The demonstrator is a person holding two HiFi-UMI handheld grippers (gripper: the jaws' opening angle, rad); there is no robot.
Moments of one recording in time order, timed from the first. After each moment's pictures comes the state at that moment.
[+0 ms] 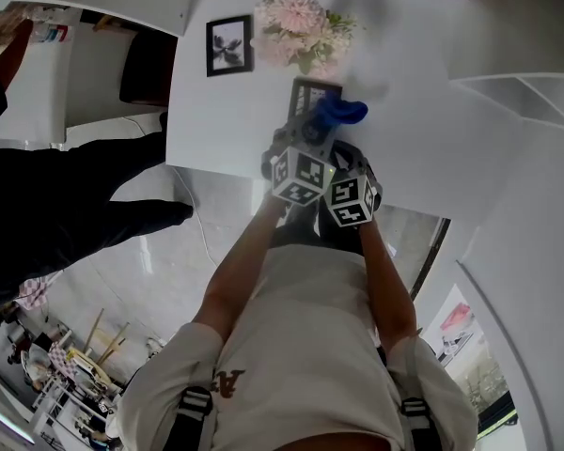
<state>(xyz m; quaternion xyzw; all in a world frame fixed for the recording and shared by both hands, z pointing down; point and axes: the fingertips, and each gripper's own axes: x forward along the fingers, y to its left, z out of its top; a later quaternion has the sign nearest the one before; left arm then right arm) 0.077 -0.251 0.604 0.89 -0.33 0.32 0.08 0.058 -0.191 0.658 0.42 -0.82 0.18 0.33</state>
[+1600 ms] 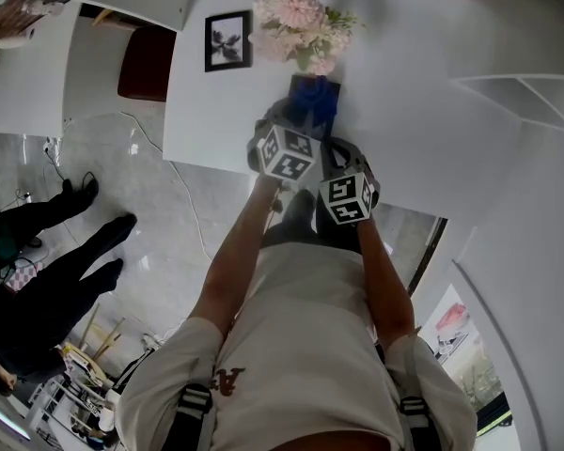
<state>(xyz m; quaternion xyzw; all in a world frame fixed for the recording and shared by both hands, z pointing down) 0.030 -0.278 0.652 0.83 -0.38 0.39 0.12 0.058 -0.191 0.660 0.42 -0.83 0.18 0.33</state>
